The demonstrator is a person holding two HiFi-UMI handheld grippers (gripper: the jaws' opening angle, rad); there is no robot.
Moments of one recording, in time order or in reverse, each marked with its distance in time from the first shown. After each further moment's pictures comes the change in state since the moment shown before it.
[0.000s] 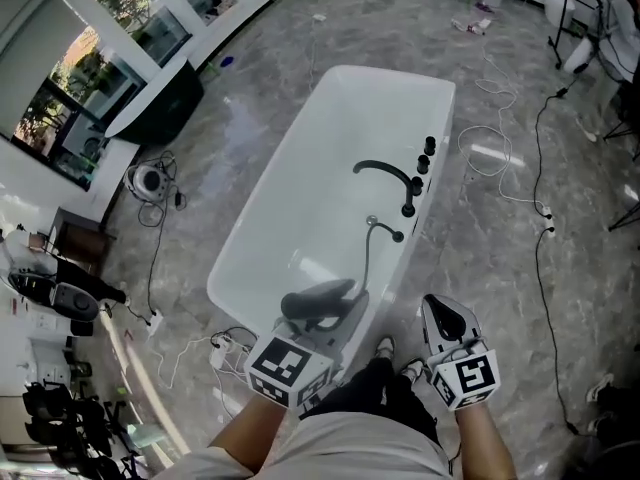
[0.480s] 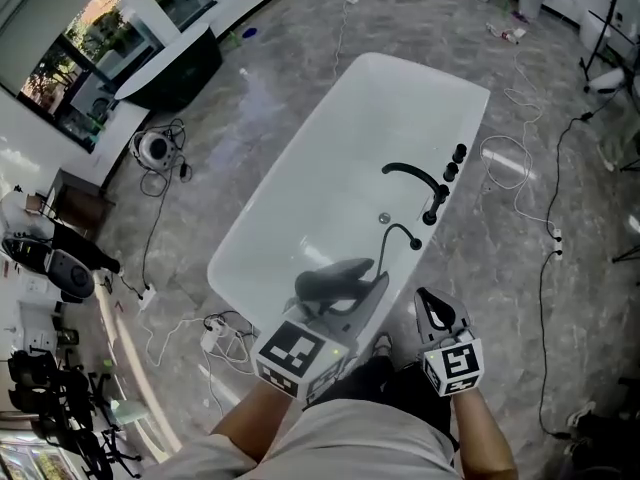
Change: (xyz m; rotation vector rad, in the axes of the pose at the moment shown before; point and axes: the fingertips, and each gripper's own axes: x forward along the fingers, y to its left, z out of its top) left arm 0.006 0.076 0.029 -0.044 -0.078 0.036; right arm 0.105 0.023 -0.036 -0.135 0.132 0.097
